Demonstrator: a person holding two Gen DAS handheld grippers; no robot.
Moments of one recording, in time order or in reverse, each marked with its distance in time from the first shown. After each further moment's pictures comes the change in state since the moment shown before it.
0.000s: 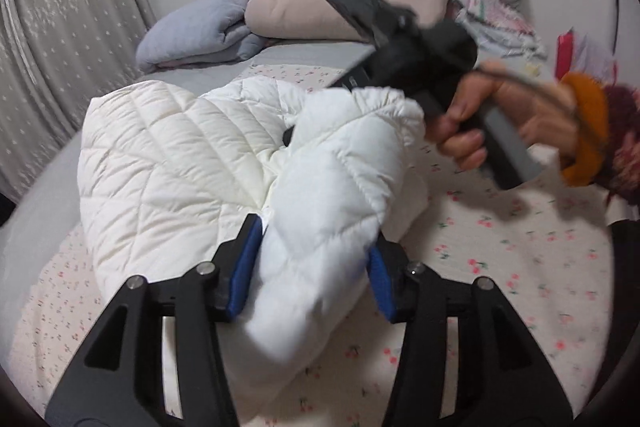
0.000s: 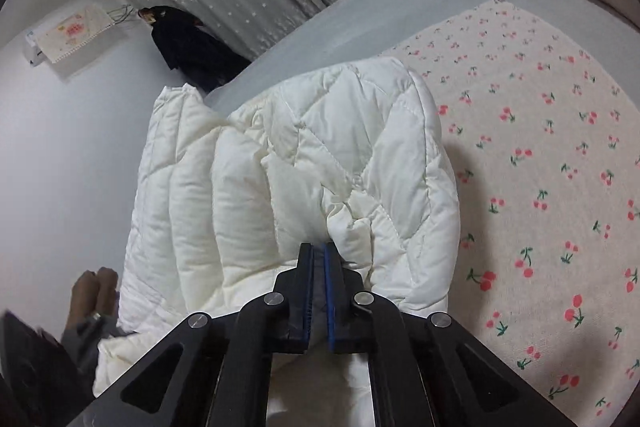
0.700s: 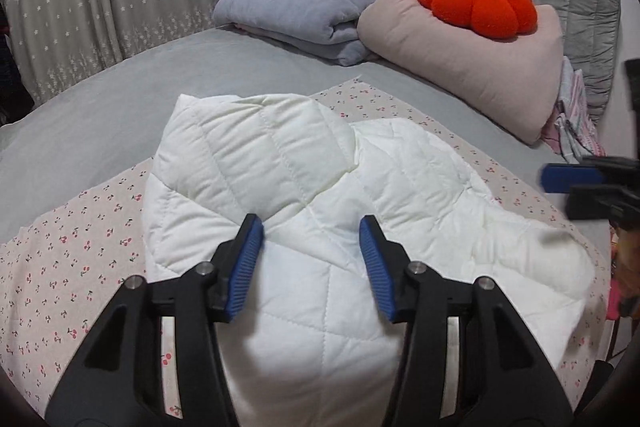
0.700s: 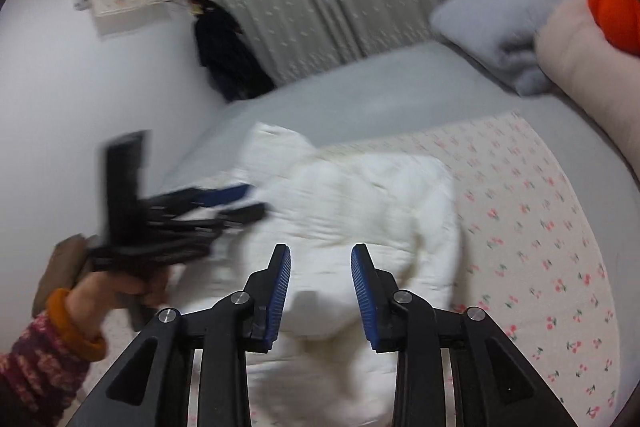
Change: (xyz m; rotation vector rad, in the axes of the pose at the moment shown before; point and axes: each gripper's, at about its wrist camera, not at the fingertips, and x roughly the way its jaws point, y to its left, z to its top) left arm 0.054 0.125 0.043 -0.364 0.021 0.116; right arm -0.091 0.117 -0.011 -0.359 -0.136 -0.071
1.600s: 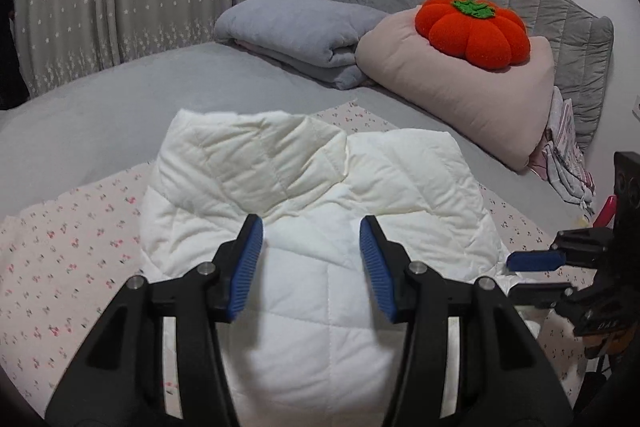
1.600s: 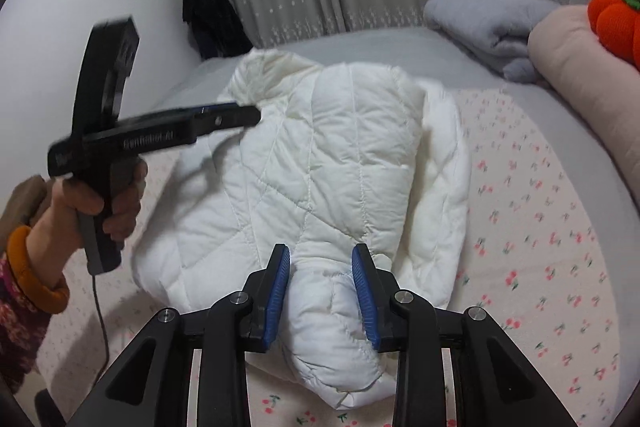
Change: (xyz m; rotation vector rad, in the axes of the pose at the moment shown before) left arm -0.017 0.025 0.003 -0.064 -0.114 -0.048; right arm 0.018 0.012 -0.043 -0.027 0.046 -0.179
